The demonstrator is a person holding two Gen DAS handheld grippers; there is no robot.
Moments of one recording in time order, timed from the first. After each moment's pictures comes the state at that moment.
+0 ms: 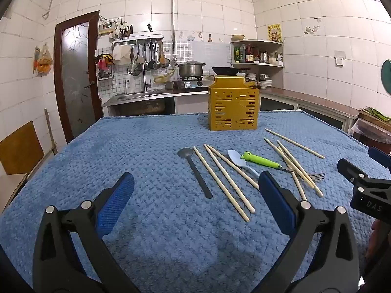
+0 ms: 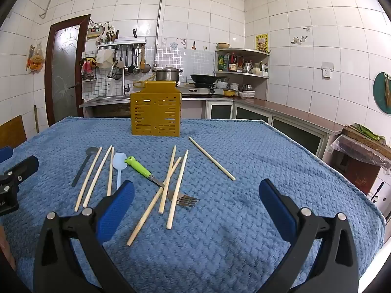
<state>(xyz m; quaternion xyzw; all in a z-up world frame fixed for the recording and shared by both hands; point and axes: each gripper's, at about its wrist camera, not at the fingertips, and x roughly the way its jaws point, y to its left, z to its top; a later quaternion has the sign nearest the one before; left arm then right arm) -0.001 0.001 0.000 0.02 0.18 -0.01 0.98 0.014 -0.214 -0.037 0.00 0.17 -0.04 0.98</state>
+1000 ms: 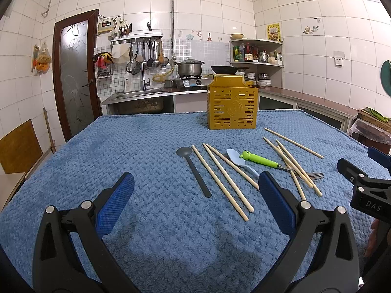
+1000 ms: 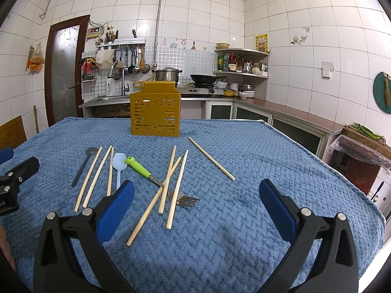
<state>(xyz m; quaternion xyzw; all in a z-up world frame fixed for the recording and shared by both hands) 0.000 -0.003 0.000 0.02 0.19 -0.01 0.98 0.014 -0.215 -0.037 0.00 0.17 -0.04 0.98</state>
